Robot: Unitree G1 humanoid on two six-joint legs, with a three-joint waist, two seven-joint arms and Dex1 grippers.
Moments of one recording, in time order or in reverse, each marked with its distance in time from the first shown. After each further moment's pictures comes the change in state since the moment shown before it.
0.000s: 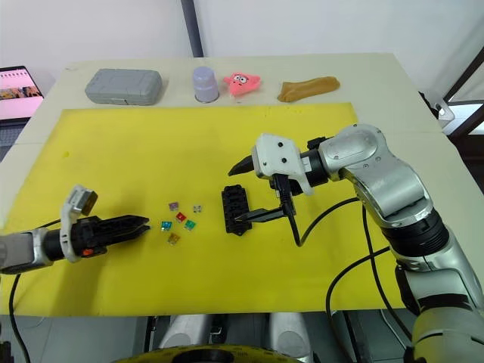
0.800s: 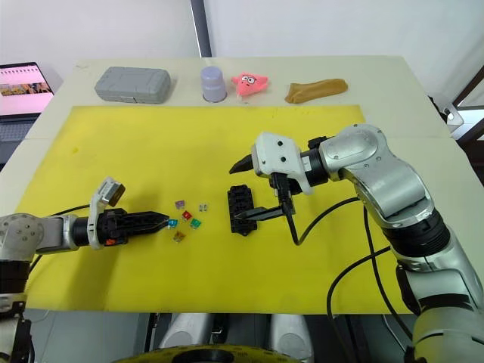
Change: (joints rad) left arm -0.138 -0.034 -0.190 0.068 0.155 -0.077 -0.158; right arm -0.001 -0.006 0.000 -0.012 0.000 0.022 -0.028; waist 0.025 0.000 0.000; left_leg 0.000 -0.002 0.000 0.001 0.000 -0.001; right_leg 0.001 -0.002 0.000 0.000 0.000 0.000
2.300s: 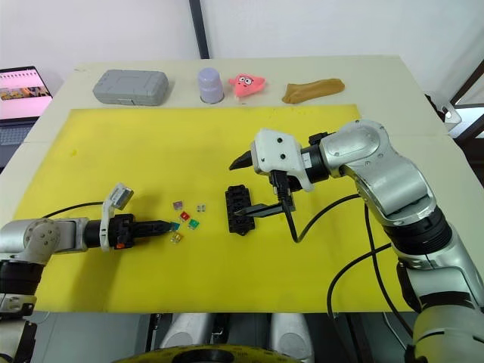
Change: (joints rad) left arm 0.024 -0.002 -0.113 0.032 0.161 -0.195 -0.082; right arm -0.020 -0.004 0.000 0.000 -0.010 -0.001 -0.004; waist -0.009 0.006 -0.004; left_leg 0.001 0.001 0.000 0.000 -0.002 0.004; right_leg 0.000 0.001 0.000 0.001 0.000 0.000
